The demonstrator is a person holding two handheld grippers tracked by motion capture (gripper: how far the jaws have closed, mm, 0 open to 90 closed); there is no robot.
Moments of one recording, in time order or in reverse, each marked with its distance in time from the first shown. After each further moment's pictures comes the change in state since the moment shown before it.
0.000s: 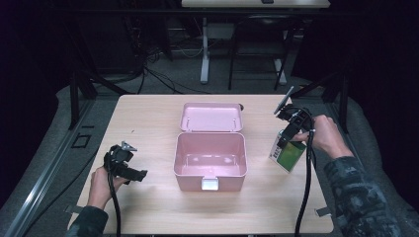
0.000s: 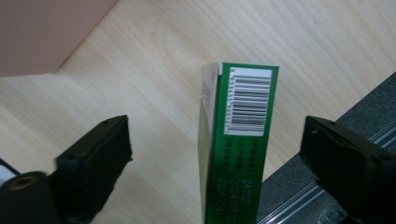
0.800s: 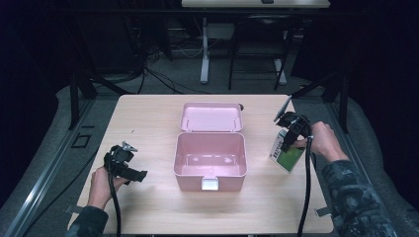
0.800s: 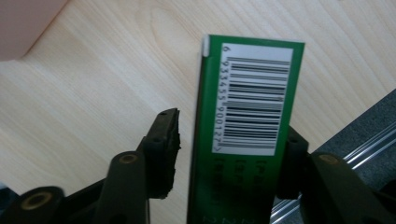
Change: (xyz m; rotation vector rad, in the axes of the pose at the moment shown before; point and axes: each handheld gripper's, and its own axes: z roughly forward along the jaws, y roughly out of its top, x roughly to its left) left arm 0.000 0.000 0.002 0.015 0.009 0.007; right arm -0.008 -0.007 0.034 0.047 0.007 -0.004
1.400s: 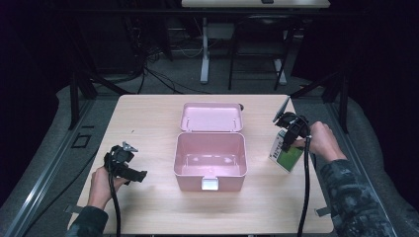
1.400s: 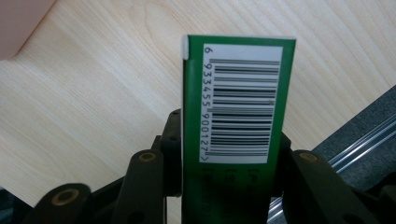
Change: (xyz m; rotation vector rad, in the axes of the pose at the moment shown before) left arm -0.001 0.000 0.001 0.006 0.008 0.010; right arm 0.001 0.003 0.003 0.026 -0.005 0.005
